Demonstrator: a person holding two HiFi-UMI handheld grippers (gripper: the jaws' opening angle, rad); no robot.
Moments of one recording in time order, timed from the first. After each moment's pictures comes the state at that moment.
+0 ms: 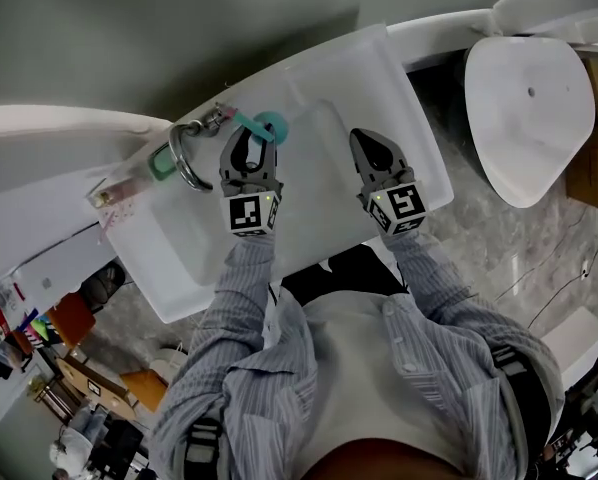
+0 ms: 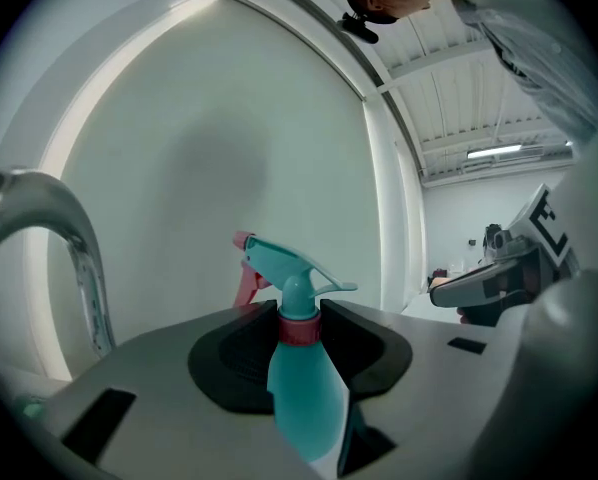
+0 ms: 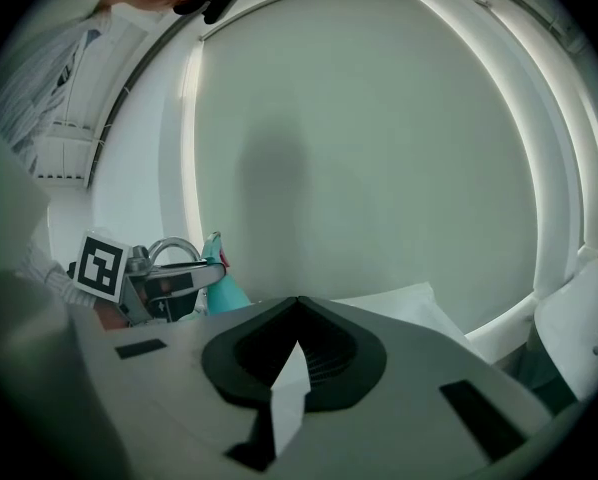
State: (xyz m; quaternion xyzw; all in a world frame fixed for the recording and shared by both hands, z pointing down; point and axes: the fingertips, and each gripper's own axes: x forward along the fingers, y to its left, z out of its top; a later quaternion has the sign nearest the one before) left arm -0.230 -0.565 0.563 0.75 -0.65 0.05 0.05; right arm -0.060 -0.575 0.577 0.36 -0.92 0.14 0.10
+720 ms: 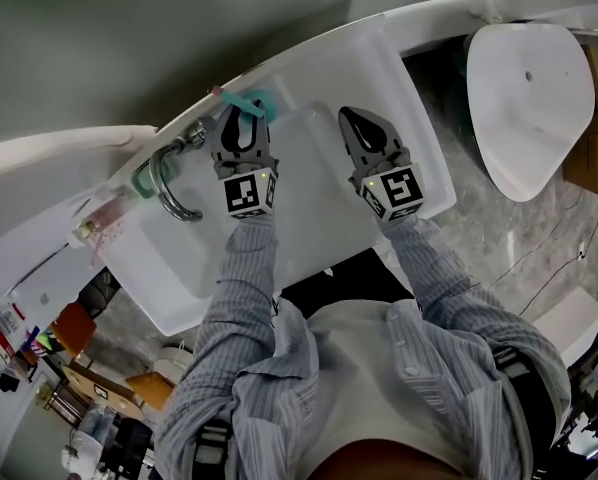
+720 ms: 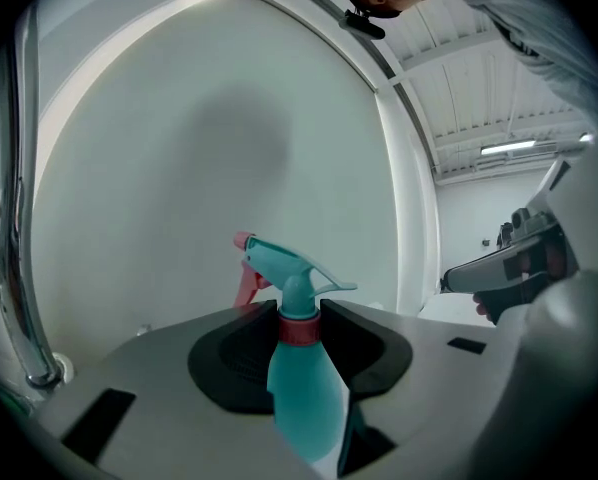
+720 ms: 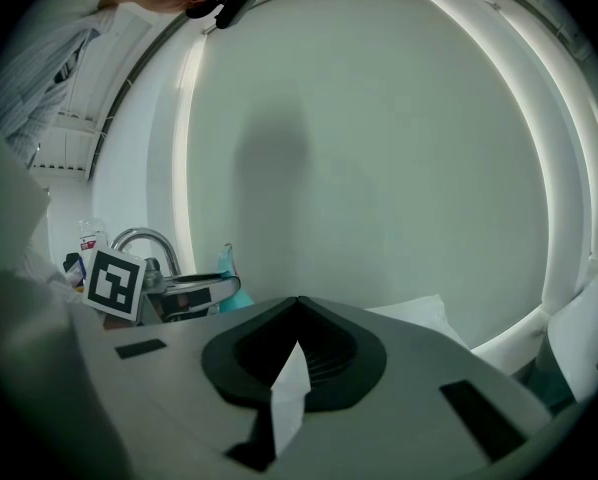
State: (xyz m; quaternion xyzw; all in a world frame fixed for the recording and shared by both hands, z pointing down) left arm -0.245 -0.642 0.607 0.73 -0.67 0.05 0.06; right arm -0.083 -0.640 0.592 0.36 -0.92 0.12 0.10
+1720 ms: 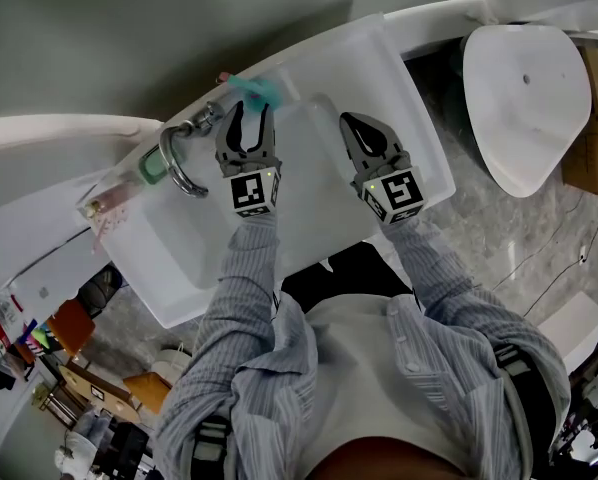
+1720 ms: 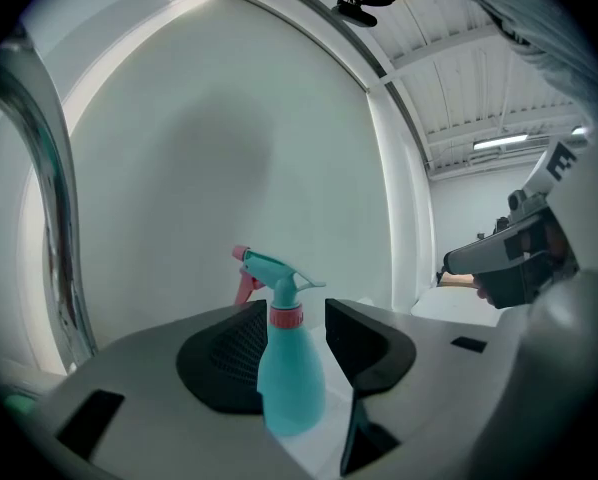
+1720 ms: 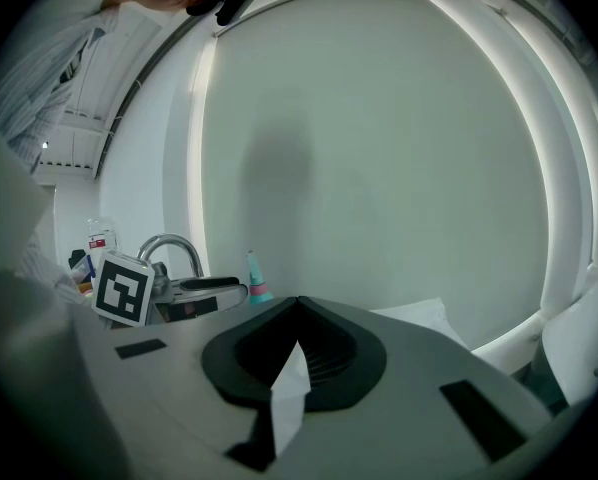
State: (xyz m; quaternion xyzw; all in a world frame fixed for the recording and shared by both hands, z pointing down) left arm -0.240 -0.605 0.597 0.74 -0.67 0.07 0.04; right arm -0.082 -0.597 0.569 0.35 -0.93 0.10 0.10
